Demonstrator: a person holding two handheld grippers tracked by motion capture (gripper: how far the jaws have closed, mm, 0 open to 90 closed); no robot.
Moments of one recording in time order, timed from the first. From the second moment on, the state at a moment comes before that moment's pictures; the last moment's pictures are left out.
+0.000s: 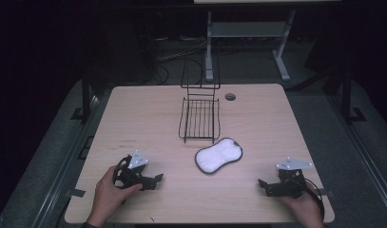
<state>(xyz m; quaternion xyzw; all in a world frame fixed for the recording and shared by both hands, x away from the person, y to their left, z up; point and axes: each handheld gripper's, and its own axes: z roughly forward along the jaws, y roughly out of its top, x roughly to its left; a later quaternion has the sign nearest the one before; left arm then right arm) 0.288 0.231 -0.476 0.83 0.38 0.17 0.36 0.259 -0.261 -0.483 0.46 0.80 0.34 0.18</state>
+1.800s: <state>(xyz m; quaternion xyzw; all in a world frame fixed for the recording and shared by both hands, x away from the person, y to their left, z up) 0.288 0.231 -0.476 0.83 0.38 0.17 0.36 0.341 -0.193 -0.439 0.38 0.83 0.39 0.11</state>
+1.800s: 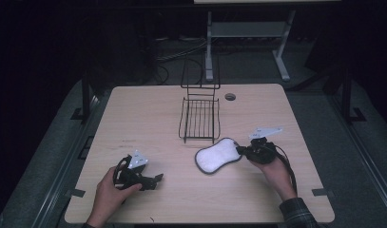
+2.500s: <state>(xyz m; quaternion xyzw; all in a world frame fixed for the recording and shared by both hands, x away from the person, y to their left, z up) 0.288 0.231 -0.476 0.83 0.38 0.17 0.36 0.344 -0.183 -0.458 0.37 0.86 0.34 0.09</state>
